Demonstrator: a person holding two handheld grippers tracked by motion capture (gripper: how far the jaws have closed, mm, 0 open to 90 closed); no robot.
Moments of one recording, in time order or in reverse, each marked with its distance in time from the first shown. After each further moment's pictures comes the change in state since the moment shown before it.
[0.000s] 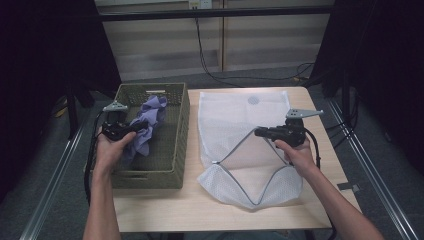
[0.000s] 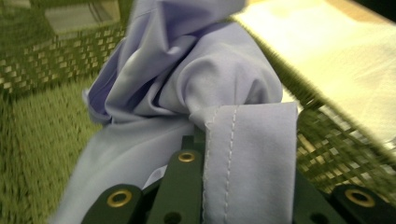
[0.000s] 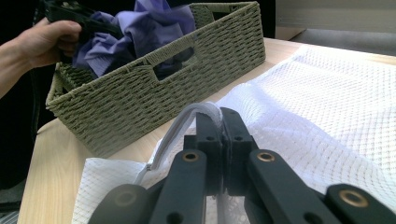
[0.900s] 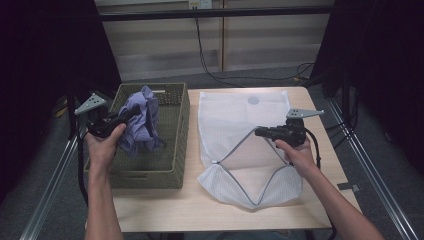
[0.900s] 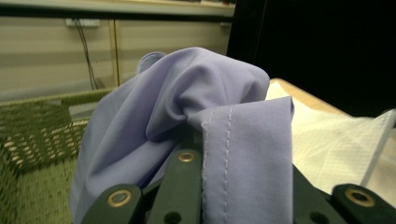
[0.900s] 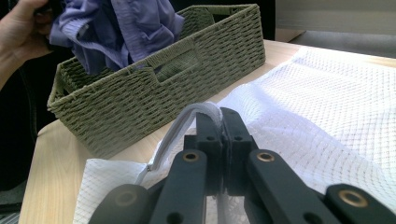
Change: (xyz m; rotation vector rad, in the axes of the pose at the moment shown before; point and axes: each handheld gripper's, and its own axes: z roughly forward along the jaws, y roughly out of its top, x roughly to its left) left arm -0.007 0.012 -0.043 -0.334 -0.052 -0.037; right arm 0.001 0.001 -0.001 -0.007 -0.005 0.001
